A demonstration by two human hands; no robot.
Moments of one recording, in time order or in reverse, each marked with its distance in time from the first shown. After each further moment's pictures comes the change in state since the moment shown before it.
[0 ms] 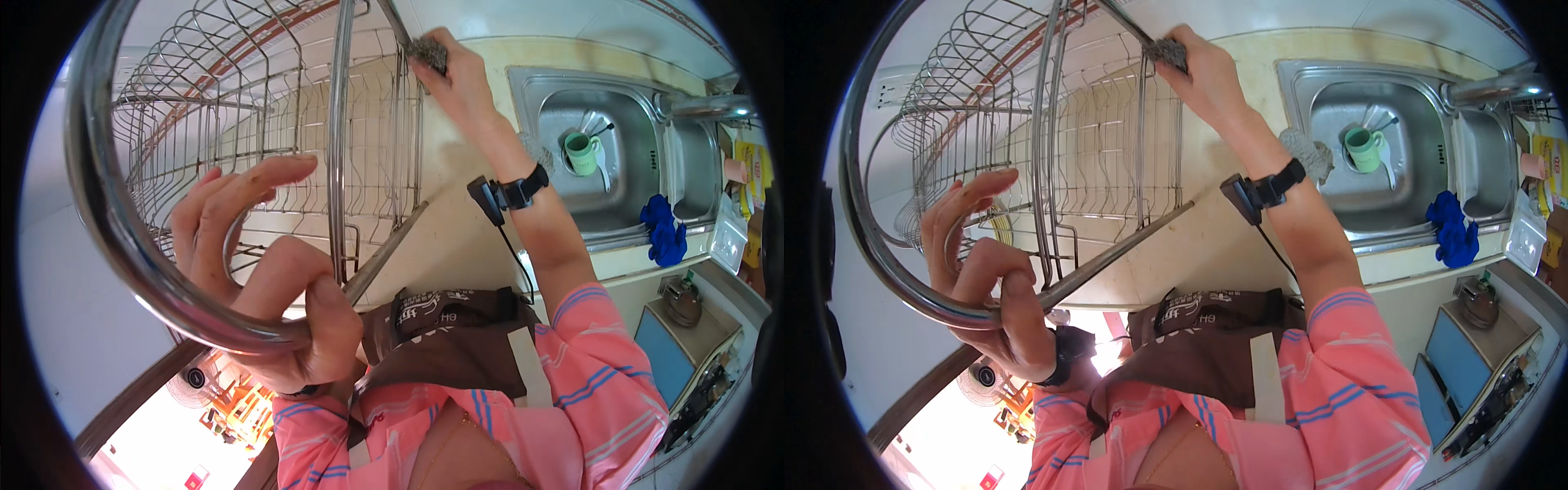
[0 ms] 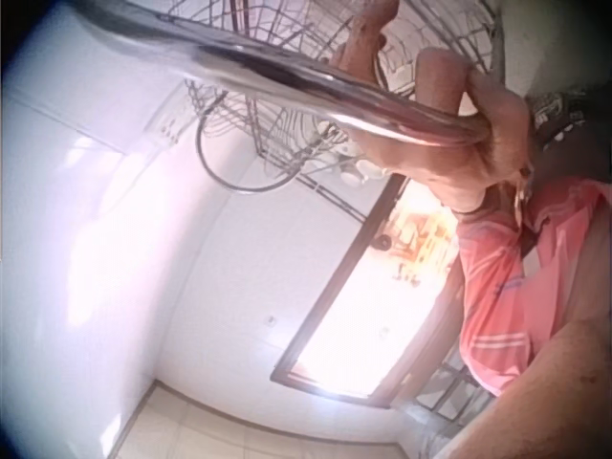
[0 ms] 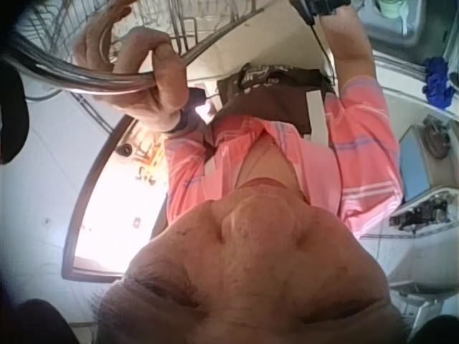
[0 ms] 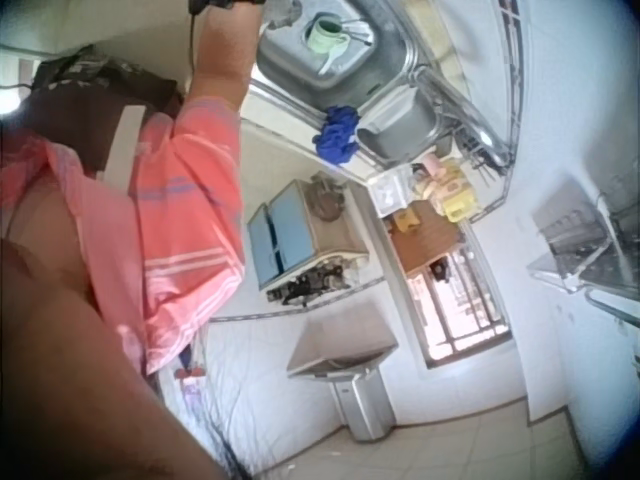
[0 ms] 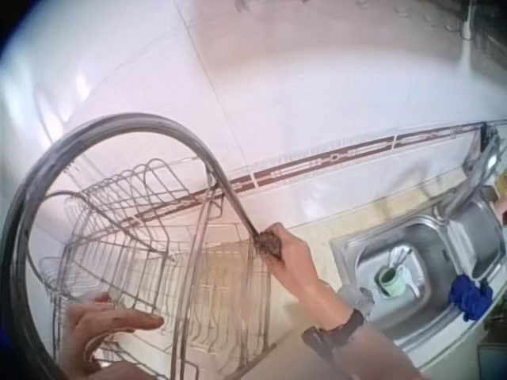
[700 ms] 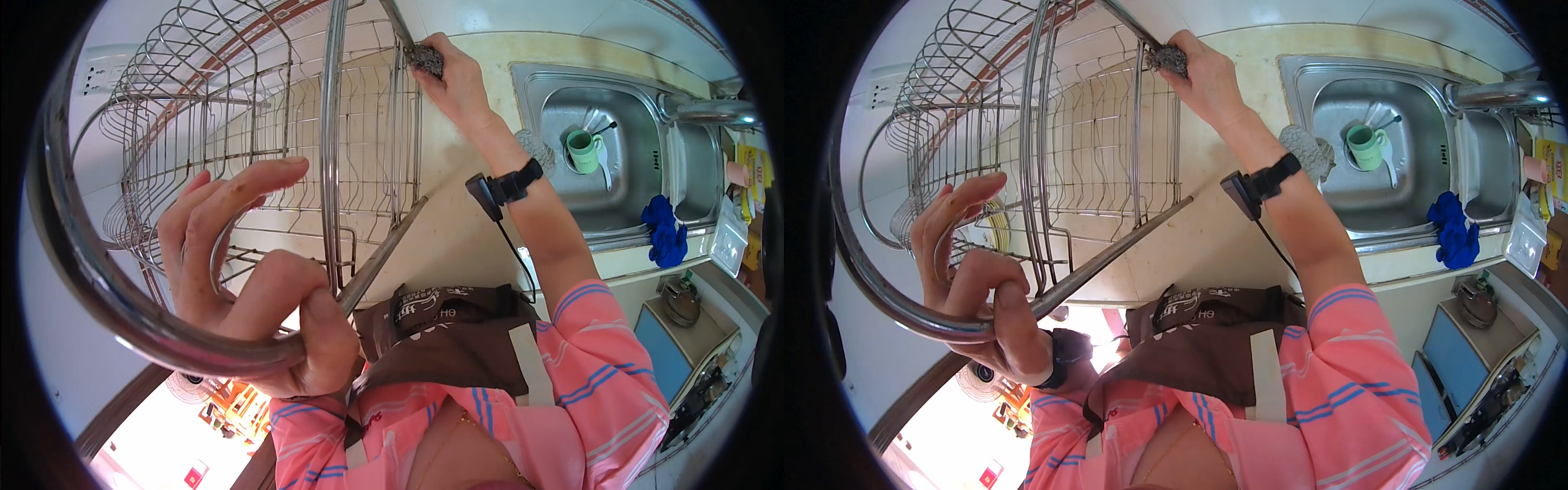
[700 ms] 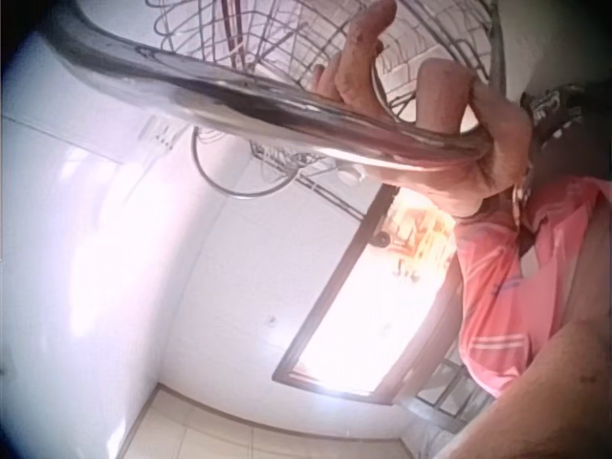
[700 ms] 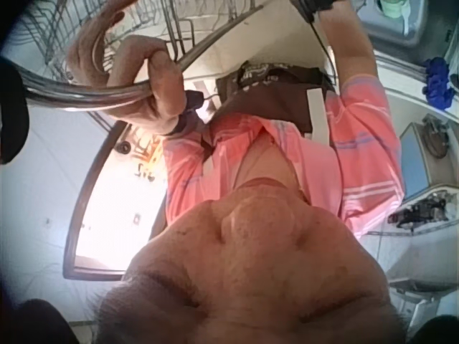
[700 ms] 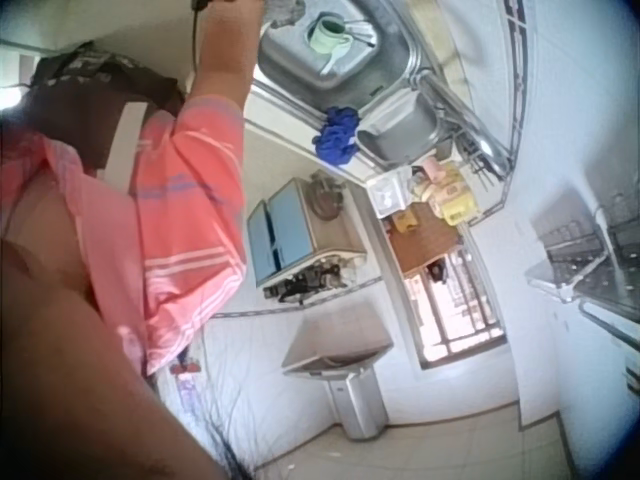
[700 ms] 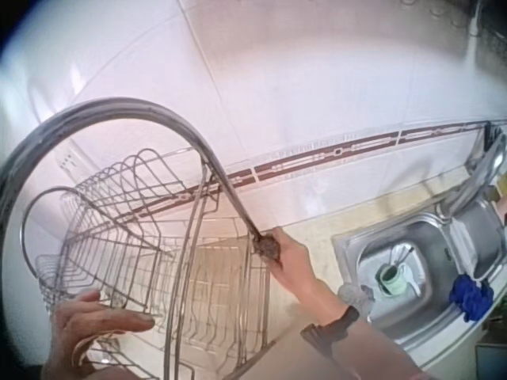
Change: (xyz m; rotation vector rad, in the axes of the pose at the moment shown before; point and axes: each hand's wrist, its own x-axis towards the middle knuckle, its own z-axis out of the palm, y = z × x) left_hand 0.002 -0.001 -0.001 0.045 -0.012 -0.015; right_hand -0.023 0.043 0.020 -0.112 -0.091 0.074
